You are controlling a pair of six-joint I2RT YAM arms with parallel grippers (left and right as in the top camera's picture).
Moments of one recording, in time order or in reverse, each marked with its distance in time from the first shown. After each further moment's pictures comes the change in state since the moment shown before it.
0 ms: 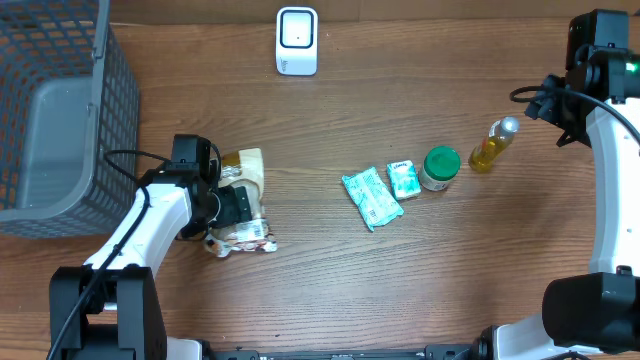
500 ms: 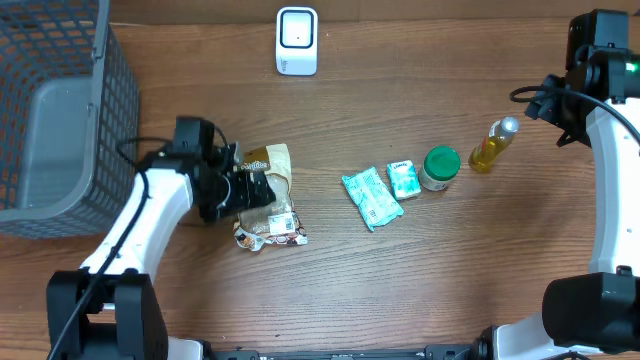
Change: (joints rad) left arm -0.029 0.002 0.140 -0.126 0.271 0.028; right arm 0.000 0.000 0.000 0.000 0.001 0.000
